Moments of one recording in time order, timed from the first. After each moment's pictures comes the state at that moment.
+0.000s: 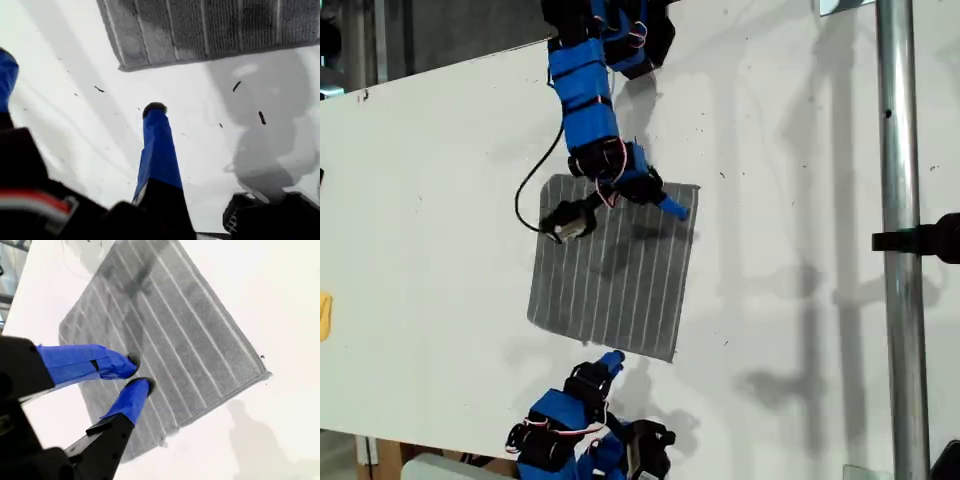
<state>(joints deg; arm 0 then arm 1) 0.6 112.4 87.0 95.3 -76.5 -11.1 78.5 77.2 92.9 60.0</state>
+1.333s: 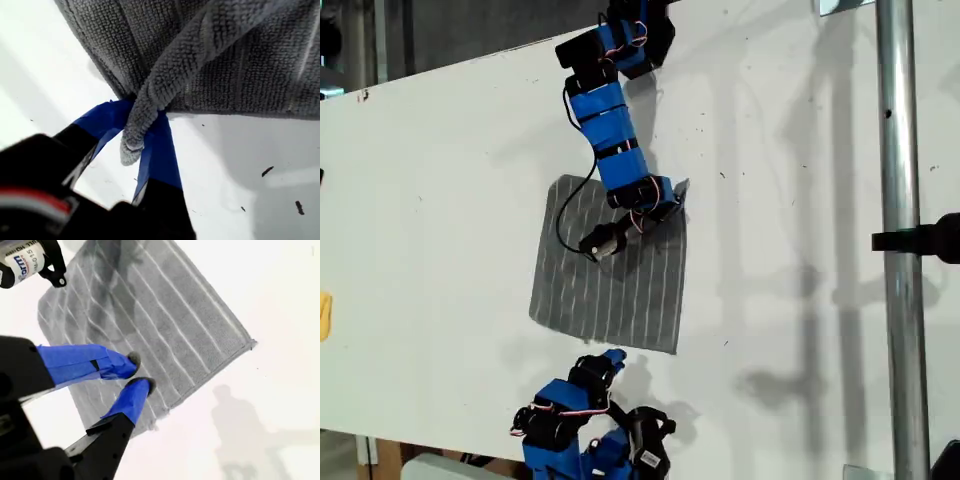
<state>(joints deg) -1.6 107.8 88.7 95.3 -75.1 -9.0 59.2 77.0 78.7 61.8</state>
